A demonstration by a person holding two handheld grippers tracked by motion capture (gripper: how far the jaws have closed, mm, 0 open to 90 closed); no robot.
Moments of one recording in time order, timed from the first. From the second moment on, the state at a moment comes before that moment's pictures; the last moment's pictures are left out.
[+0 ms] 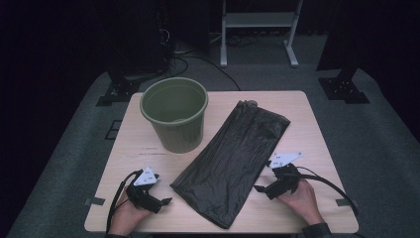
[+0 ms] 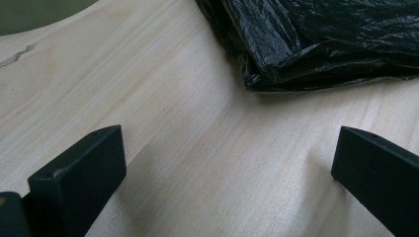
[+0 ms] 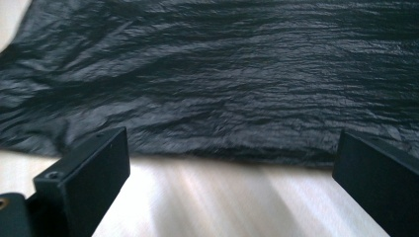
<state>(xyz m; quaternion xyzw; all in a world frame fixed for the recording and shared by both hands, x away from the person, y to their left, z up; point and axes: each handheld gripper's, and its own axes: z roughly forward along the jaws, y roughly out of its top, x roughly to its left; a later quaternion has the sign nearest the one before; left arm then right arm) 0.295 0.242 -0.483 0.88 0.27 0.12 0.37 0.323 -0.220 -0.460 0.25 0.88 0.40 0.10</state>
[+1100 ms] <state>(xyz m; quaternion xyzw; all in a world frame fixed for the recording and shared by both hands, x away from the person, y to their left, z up) 0.295 0.242 -0.483 0.88 0.27 0.12 0.37 0.344 -0.198 -0.477 0.24 0.89 0.38 0.08</state>
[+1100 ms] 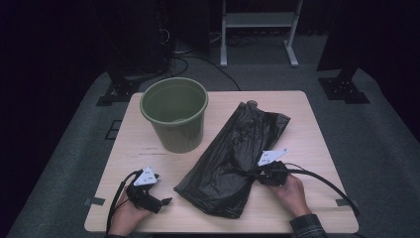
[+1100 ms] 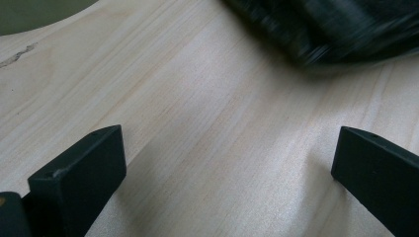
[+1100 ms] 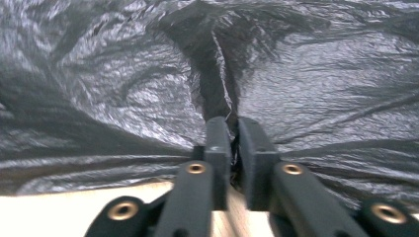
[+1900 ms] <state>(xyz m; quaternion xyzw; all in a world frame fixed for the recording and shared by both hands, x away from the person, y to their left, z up) 0.295 0.242 -0.483 0.88 0.27 0.12 0.37 0.322 -0.231 -0.469 0.25 0.89 0.36 0.08</state>
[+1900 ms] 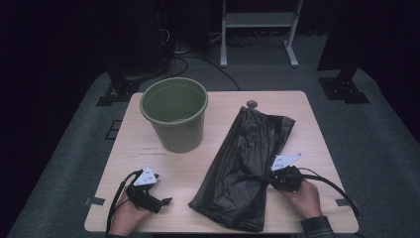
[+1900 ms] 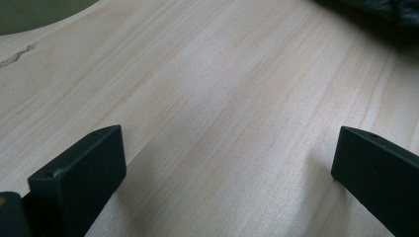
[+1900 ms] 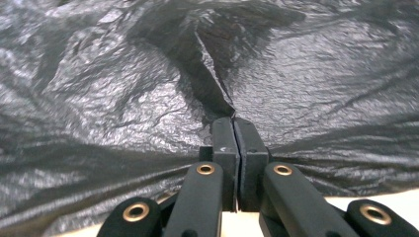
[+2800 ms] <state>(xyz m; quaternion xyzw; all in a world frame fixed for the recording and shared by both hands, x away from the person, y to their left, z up) 0.294 0.241 -0.483 0.88 0.28 0.12 0.37 0.308 -0.251 -0.448 0.29 0.87 0.38 0.13</state>
